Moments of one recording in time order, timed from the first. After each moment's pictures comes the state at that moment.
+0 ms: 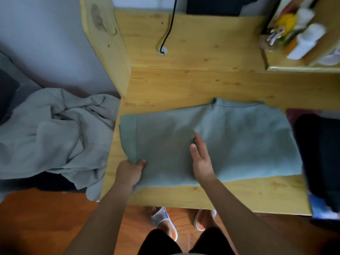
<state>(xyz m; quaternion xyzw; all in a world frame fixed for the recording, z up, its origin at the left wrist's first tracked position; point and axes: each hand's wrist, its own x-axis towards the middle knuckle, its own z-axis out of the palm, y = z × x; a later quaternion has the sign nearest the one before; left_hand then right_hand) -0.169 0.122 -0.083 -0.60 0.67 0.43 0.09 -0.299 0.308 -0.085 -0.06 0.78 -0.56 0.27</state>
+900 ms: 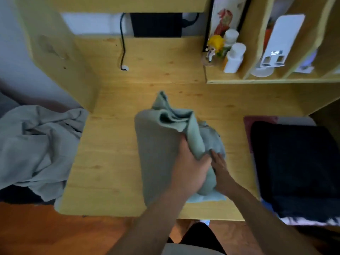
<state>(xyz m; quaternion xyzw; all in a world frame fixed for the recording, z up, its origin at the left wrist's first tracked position) -0.342 0.373 0.045 -0.34 0.70 0.62 -0.02 -0.420 0.516 -0.086 -0.20 0.87 -0.32 0.32</state>
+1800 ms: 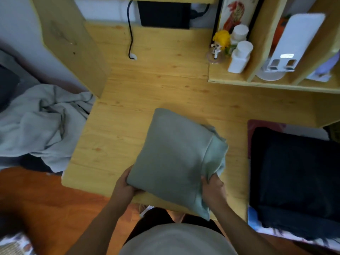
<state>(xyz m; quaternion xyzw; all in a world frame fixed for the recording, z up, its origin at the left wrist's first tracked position) -0.209 0.320 -0.069 -0.50 0.58 0.65 -0.04 -0.395 0.526 -0.064 0.00 0.88 -0.27 0.38</state>
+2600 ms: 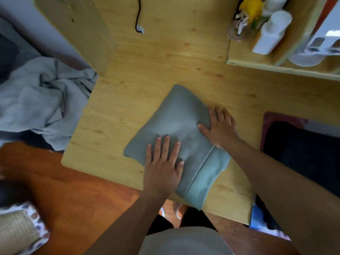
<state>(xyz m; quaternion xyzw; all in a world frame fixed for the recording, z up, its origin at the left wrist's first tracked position) -0.292 0.387 -0.091 -0.30 0.95 0.03 0.05 -0.543 0.446 -0.114 -0.35 0.91 0.00 0.23</state>
